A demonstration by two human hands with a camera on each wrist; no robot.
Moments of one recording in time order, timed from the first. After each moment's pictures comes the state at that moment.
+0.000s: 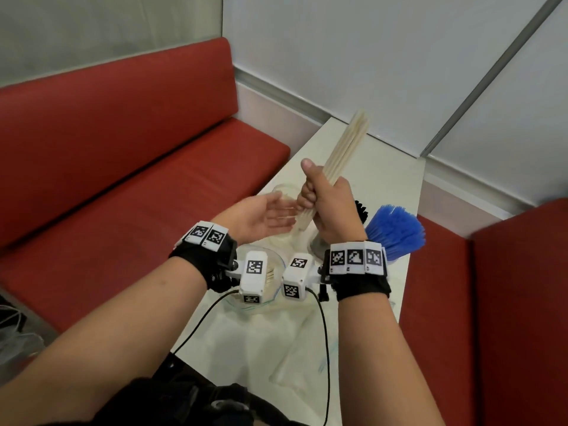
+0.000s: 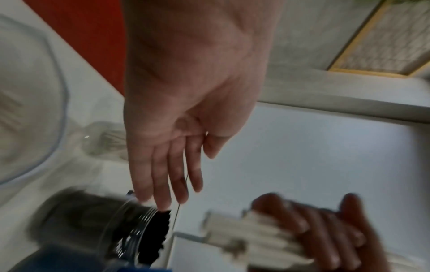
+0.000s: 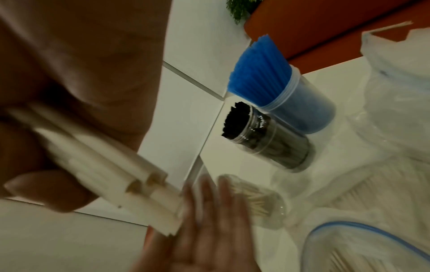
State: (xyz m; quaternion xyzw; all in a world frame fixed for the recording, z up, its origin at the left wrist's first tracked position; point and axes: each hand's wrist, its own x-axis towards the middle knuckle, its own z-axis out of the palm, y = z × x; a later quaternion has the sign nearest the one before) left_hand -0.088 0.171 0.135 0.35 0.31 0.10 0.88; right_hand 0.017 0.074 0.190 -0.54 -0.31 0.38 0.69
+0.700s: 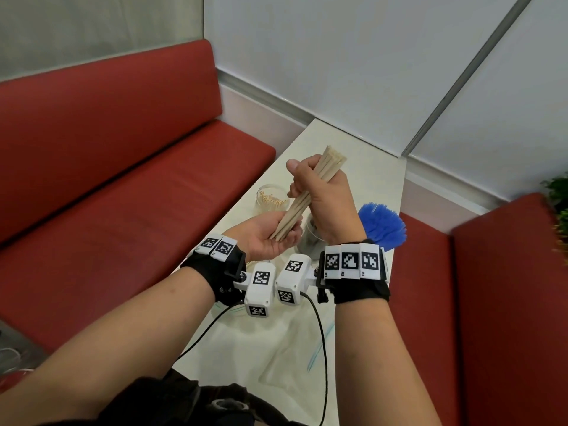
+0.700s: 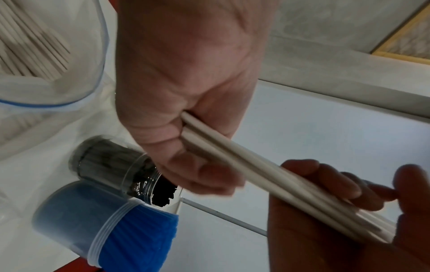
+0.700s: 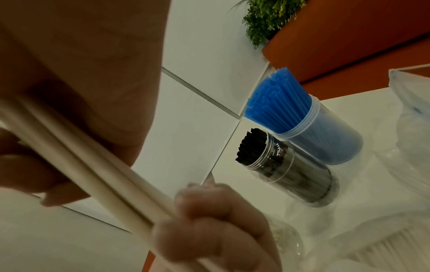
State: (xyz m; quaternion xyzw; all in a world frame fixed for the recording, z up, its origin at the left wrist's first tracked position) left_hand -0.061 0.134 0.132 0.22 0.29 -0.02 0.93; right_hand 0.016 0.051 0.219 -0.58 -0.37 0.28 0.67
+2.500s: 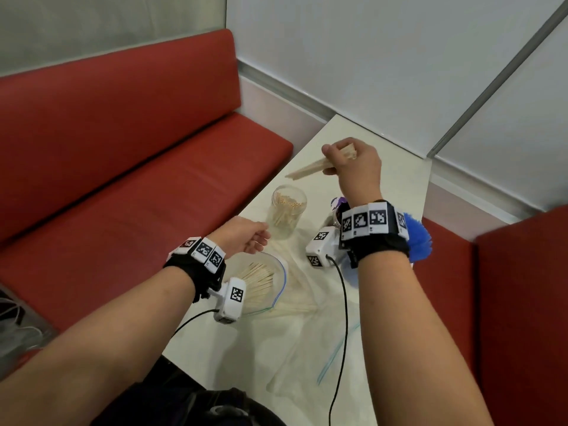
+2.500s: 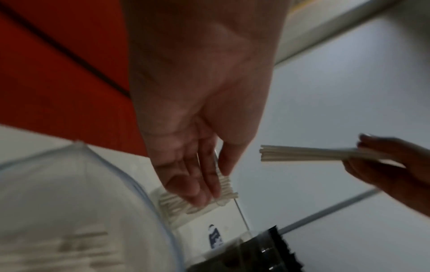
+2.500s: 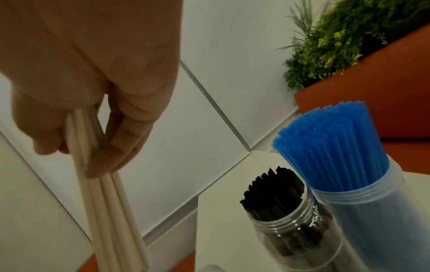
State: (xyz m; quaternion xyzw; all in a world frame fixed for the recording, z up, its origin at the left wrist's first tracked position) left_hand -0.098 0.193 0.073 0.53 0.44 0.07 0.72; right_hand 0.082 0.113 0.218 -0.73 -0.35 0.14 0.57
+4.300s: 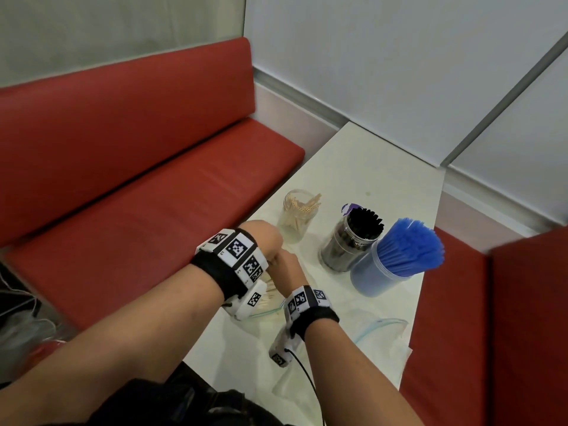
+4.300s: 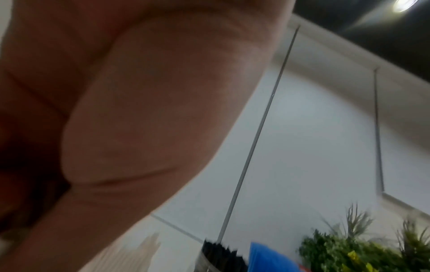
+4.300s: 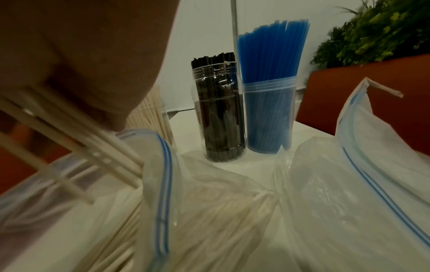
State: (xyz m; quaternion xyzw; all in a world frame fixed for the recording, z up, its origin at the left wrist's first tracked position) left_hand -0.102 0.156 0.146 0.92 0.29 -0.26 0.08; right_hand -0.023 0.086 0.034 -0.78 -0.50 0.28 0.24
